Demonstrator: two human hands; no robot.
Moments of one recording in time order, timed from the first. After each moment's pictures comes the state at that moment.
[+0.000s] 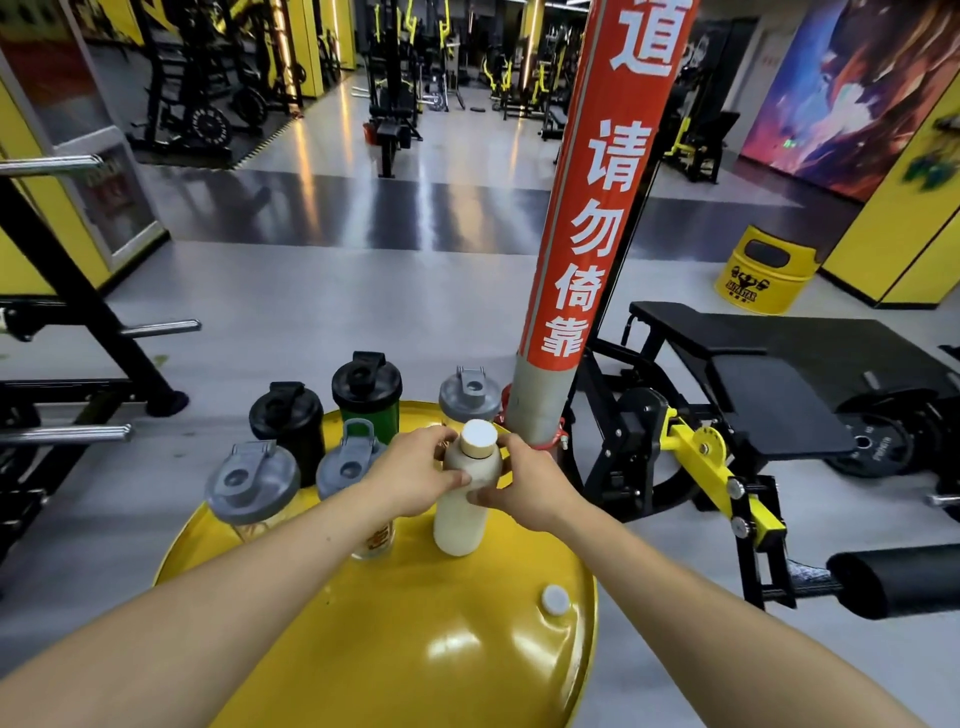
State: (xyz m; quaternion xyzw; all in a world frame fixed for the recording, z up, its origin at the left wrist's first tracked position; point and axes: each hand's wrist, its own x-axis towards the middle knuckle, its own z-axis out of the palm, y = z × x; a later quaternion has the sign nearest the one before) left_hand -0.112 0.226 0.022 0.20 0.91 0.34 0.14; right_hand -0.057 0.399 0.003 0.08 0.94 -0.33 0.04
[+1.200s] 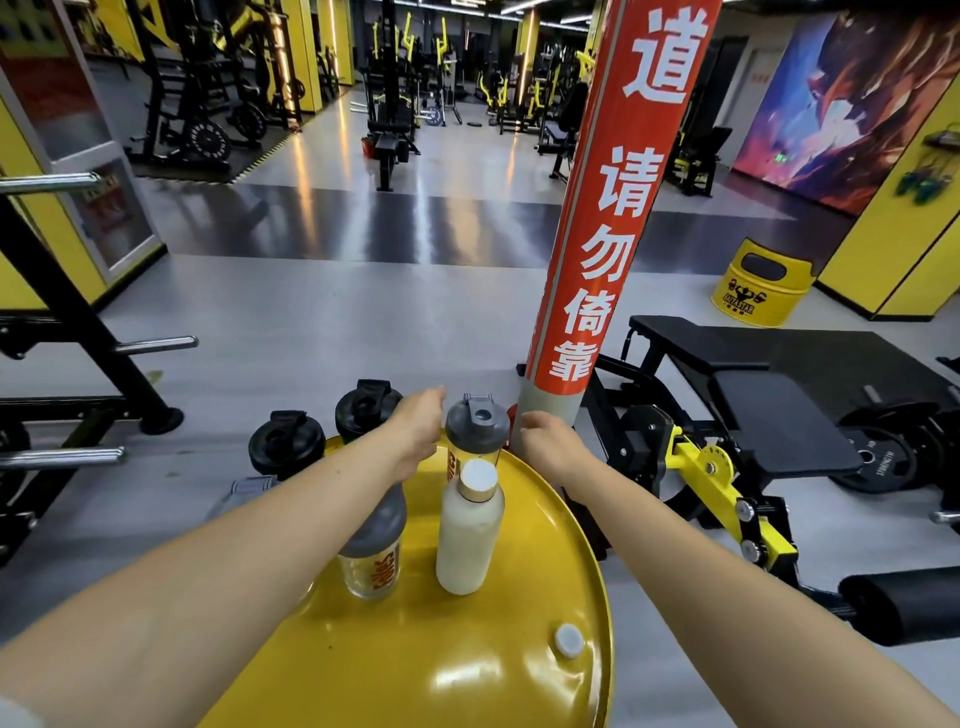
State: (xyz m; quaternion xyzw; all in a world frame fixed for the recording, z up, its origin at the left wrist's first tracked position) left_hand -0.187 0.252 0.051 -0.06 0.71 0.64 0.27; right_hand -0.127 0.420 0.038 0.21 0.89 -0.40 0.06
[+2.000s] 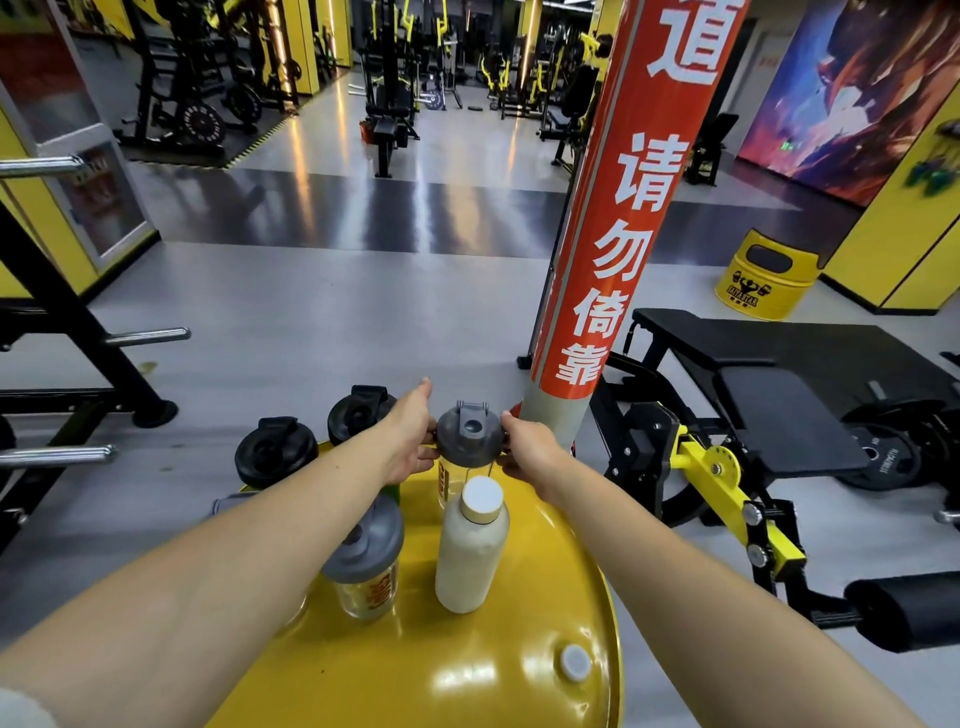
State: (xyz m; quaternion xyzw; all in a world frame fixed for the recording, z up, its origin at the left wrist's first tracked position) left_hand -0.231 0.253 0.022 -0.10 0.67 0.64 0.36; right_hand -0.162 0.399 0.023 0.31 0.72 -0.62 0.06
